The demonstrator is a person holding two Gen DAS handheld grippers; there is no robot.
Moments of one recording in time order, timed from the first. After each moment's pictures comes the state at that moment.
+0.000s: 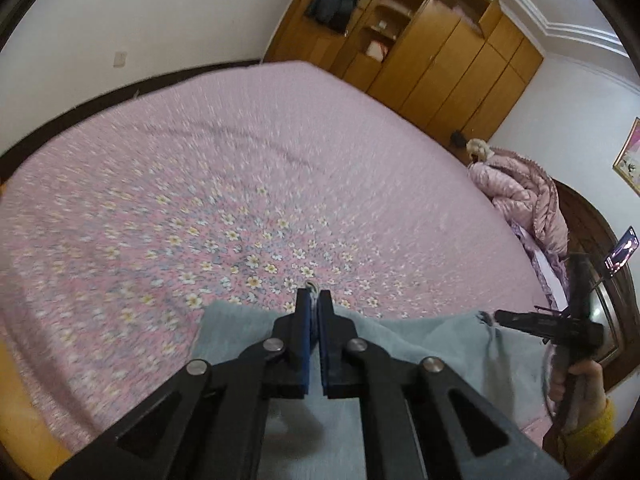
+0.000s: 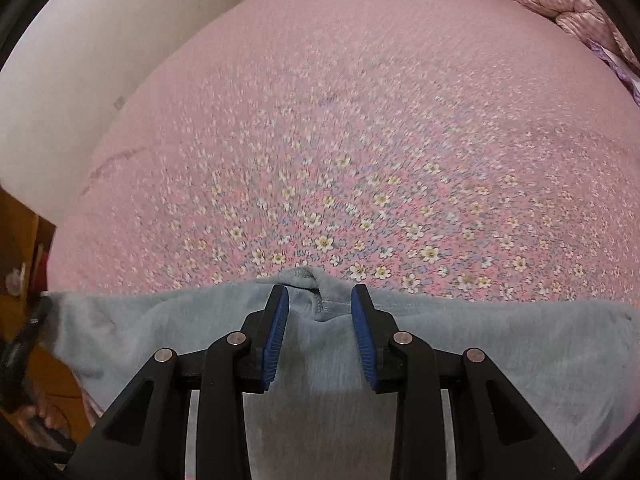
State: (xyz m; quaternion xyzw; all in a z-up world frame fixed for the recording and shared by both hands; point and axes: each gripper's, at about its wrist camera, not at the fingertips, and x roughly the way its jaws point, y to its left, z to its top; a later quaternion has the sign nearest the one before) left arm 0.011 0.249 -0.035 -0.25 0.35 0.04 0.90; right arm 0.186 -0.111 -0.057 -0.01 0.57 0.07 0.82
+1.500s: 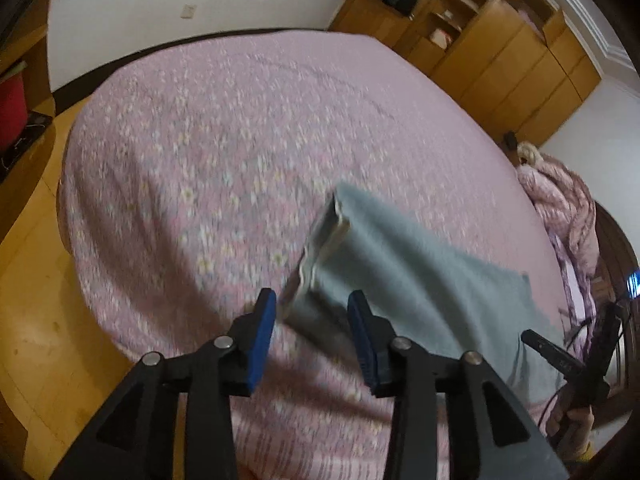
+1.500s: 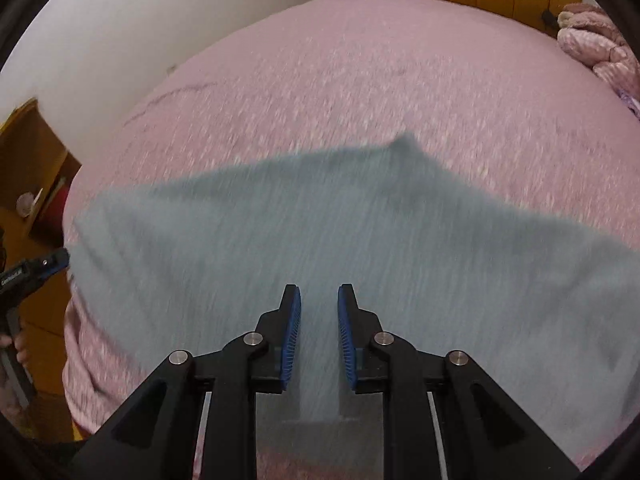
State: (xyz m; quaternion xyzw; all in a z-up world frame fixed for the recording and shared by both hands) left arm -0.078 0.268 -0.067 -0.30 0.42 0.11 0.85; right arm 0.054 -0.115 -0.063 -0.06 0.52 0.16 0.84
